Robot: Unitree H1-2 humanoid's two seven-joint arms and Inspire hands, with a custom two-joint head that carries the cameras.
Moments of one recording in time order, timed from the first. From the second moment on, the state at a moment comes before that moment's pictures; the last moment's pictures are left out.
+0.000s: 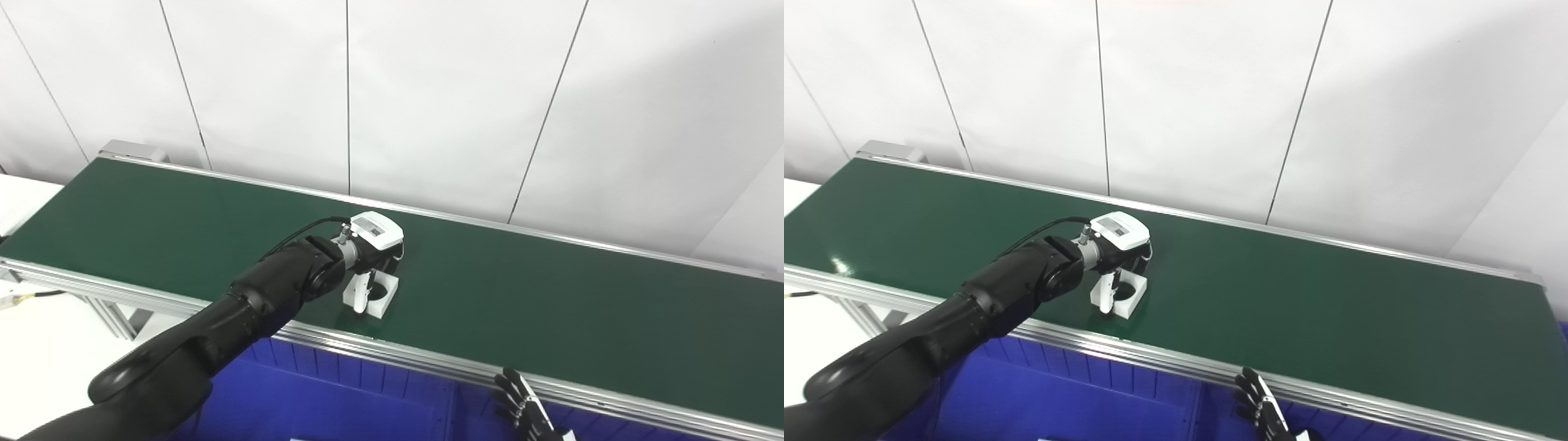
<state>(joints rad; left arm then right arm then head) -0.73 0.33 -0.63 0.64 0.99 -0.07 -0.29 0.20 -0.10 0.27 0.17 -0.07 -0.42 -0.01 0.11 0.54</state>
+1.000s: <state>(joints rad) -0.58 0.45 -0.41 -0.10 0.82 0.02 -0.60 0.19 -0.10 0.26 0.16 -0.06 -0.42 0.03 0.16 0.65</state>
